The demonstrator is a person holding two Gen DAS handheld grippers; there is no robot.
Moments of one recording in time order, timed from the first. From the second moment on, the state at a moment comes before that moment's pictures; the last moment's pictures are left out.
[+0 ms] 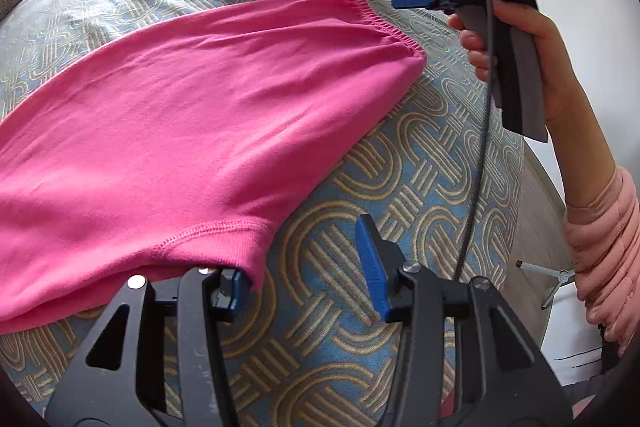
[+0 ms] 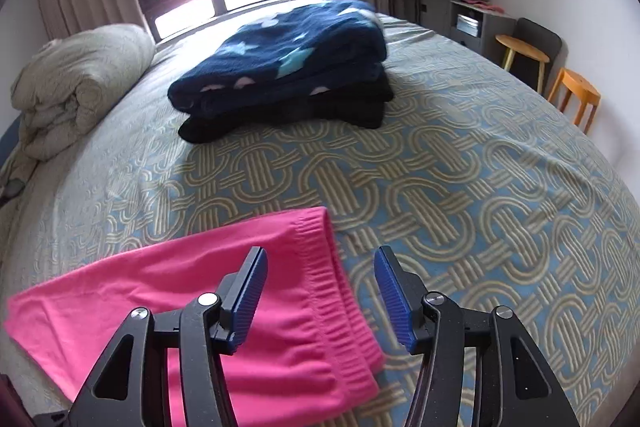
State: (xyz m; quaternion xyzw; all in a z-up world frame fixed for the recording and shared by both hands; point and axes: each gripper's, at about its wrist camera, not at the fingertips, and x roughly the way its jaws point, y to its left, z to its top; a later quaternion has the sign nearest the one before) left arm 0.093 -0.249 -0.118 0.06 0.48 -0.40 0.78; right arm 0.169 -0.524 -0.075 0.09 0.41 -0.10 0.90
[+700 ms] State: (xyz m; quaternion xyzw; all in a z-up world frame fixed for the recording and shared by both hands) left arm 0.085 -0.227 -0.107 0.04 0.48 -0.39 0.78; right arm 0.116 -0.518 -0.065 0.02 0.34 -0.17 0.92
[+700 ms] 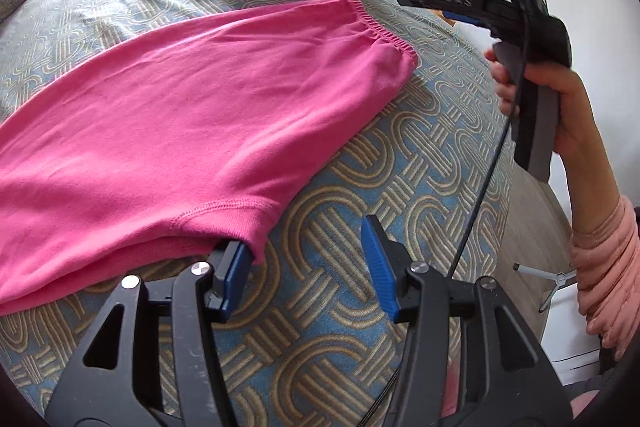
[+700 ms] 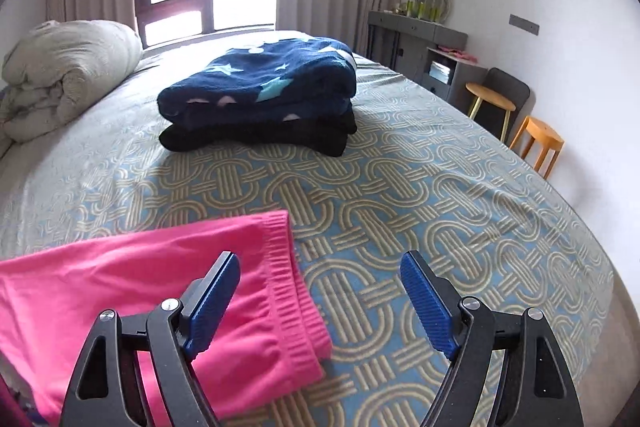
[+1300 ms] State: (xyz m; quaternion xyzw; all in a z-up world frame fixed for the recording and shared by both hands) left arm 0.084 -0.069 -0.084 -0.03 0.47 -0.25 0.85; right arm 0.115 -0.449 -0.126 -0.02 0.45 -0.16 0.88
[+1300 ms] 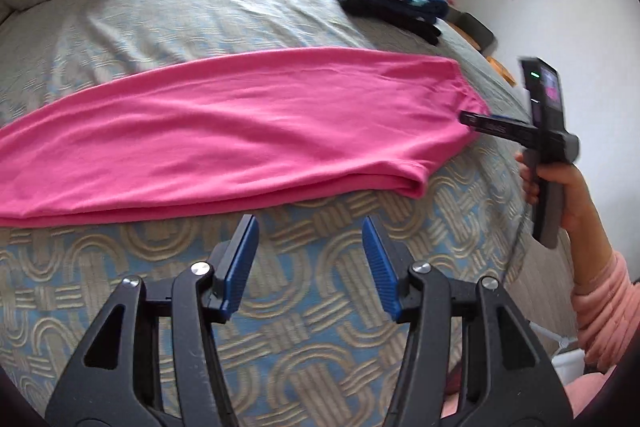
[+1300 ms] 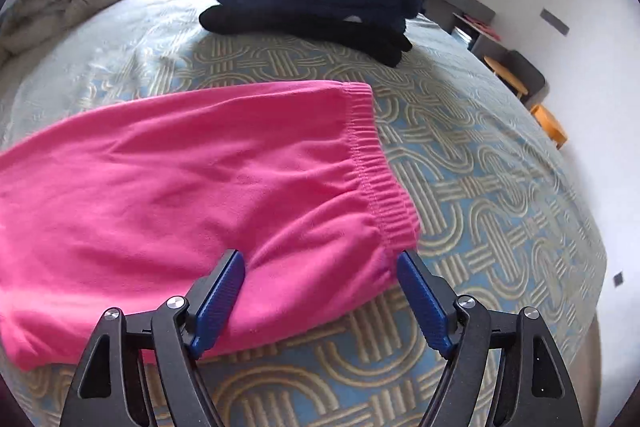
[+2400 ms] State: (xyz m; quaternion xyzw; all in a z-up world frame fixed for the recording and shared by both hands) left arm 0.123 0.306 -0.167 -0.45 0.38 0.04 0.81; right arm 0.167 -0.091 -0.098 0.02 0.53 0.11 0.84
